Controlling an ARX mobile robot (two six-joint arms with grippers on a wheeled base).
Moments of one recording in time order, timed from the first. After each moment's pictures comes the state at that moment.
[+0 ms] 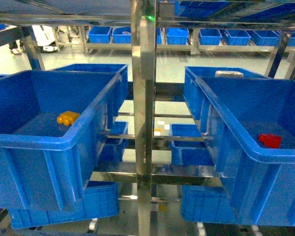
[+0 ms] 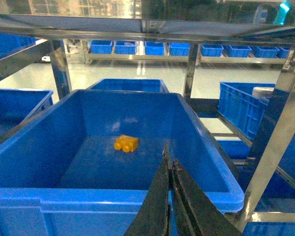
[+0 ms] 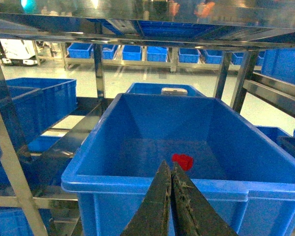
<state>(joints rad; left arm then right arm) 0.00 0.75 0.13 0.61 0.00 -0.02 0.00 0.59 0.01 0.58 0.00 -0.01</state>
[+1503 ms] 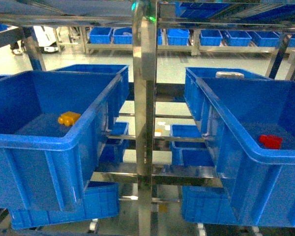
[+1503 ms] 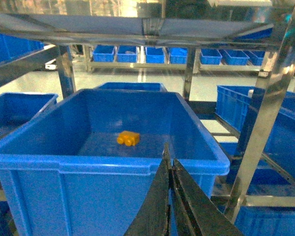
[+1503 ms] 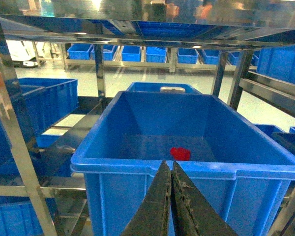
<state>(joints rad) 0.00 0.01 0.02 0.01 0.00 -0.01 0.00 0.01 0.01 0.00 0.00 -0.01</state>
